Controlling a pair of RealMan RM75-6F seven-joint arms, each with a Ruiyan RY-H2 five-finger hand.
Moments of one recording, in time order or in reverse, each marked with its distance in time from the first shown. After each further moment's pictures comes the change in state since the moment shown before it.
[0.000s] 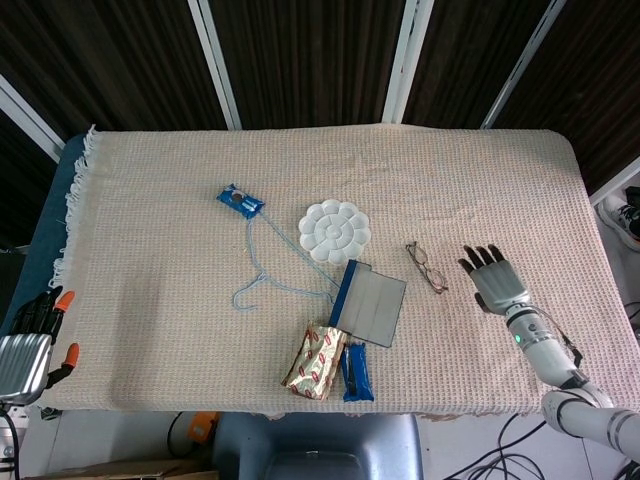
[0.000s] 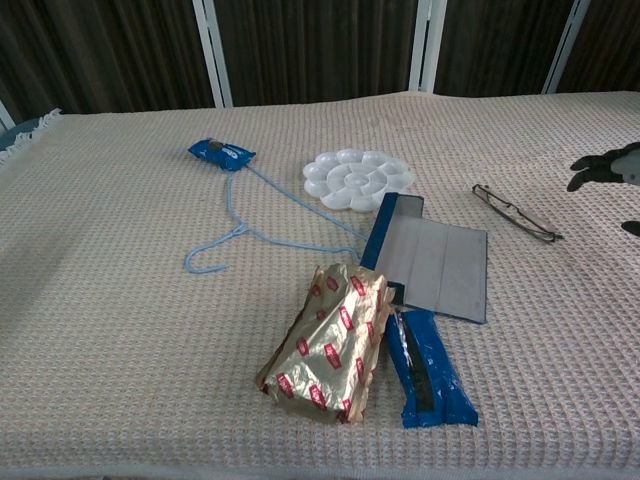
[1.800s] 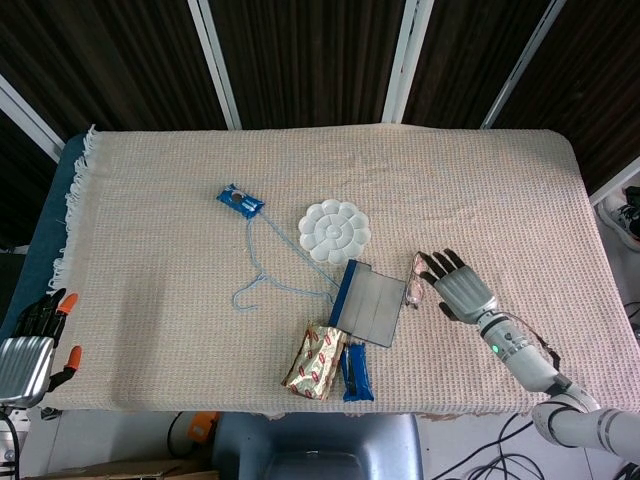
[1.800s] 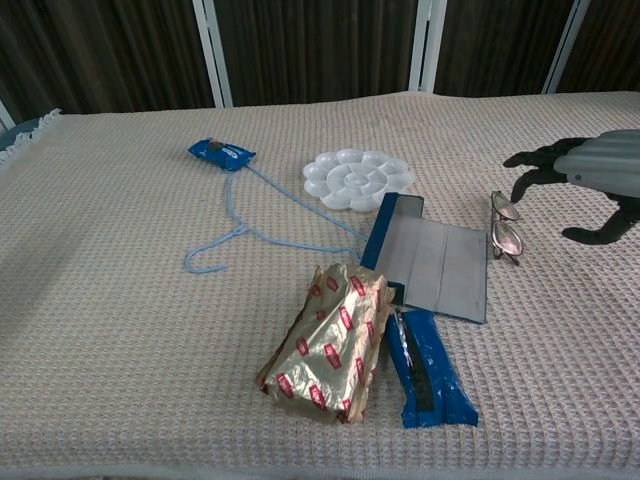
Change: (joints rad) left arm 0.005 0.004 0.009 -0.012 0.020 0.012 -0.003; right arm 0.063 -0.012 -0.098 -0.050 -0.211 0.153 0.171
